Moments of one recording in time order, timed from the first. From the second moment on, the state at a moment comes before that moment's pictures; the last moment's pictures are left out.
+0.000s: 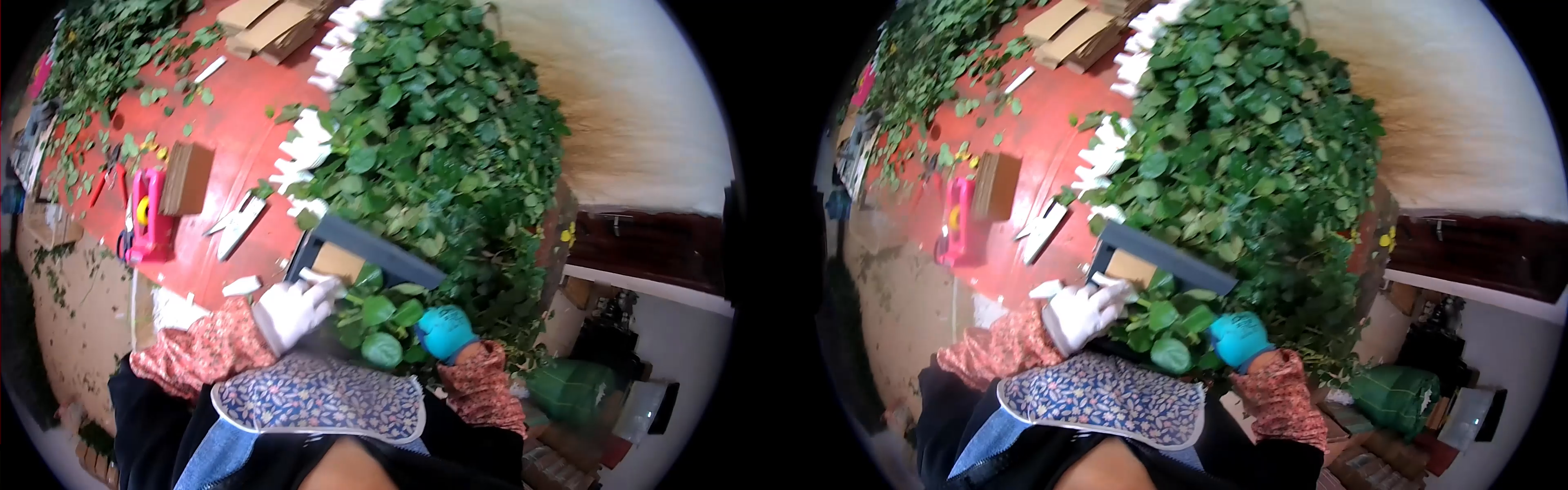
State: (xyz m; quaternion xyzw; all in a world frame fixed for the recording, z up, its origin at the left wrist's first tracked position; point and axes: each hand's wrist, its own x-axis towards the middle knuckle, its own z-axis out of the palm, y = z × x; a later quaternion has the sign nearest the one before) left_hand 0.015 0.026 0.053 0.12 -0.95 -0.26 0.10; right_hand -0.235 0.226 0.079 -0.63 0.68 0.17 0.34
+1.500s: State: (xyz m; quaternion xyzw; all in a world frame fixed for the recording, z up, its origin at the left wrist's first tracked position) left_hand 0.011 0.007 0.081 0.10 -0.96 -0.23 -0.10; right_hand -0.302 0.061 0.222 -0.65 0.71 -0.06 -0.25
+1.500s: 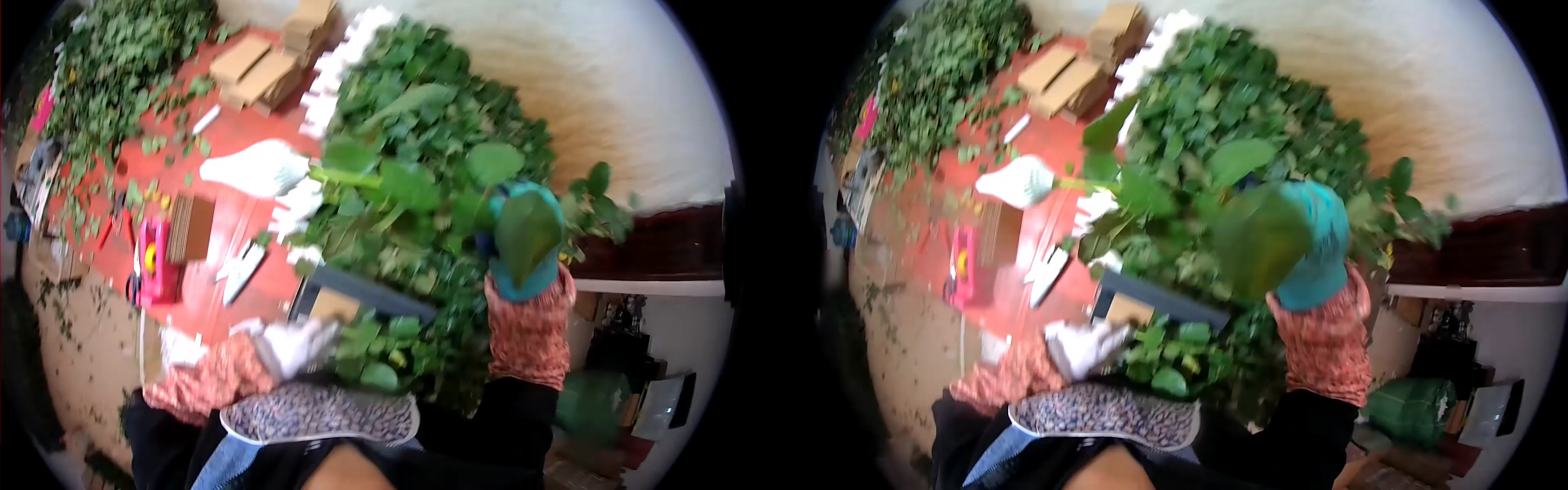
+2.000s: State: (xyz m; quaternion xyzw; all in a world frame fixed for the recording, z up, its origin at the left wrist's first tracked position) left_hand 0.018 0.011 0.071 0.08 -0.95 -0.31 -0.03; right_hand -0.250 0.245 0.075 -0.66 0.73 -0.03 0.17
